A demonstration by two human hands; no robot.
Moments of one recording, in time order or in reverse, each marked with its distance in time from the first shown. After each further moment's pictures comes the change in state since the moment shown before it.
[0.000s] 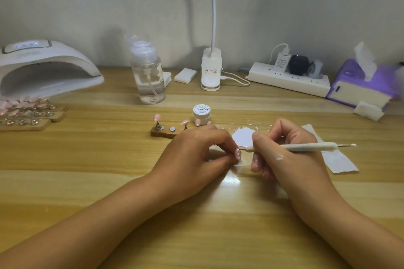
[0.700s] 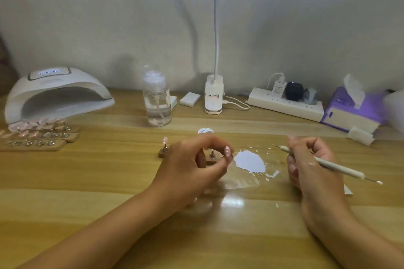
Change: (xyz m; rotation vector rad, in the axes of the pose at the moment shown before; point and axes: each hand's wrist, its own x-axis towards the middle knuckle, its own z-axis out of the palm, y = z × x) left_hand 0.001 0.005 -0.016 -0.111 0.207 0.002; right_hand 0.016 0.004 -0.021 0.199 0.298 0.023
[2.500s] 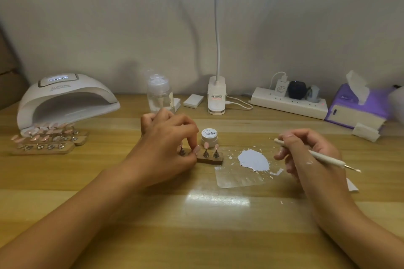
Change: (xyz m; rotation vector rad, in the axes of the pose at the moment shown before) left_hand 0.019 -0.032 -0.045 0.672 -0.142 0.073; right_hand 0.003 -0.004 -0.003 -0.204 -0.096 -0.144
